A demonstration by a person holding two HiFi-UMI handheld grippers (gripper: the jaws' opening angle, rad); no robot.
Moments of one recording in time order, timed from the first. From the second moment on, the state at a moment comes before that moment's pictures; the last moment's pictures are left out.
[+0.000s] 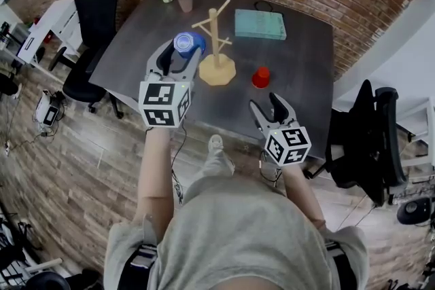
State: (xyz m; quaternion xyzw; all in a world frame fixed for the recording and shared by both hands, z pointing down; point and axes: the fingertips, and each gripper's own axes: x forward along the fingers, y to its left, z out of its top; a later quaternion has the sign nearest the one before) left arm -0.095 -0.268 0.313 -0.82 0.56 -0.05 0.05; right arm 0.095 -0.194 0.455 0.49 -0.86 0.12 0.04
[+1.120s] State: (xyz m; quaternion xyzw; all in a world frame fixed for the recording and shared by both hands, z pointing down) left arm -0.082 -0.348 0.333 -0.83 0.56 -0.03 0.01; right arm 0.111 -0.245 0.468 0.49 -0.86 0.15 0.05
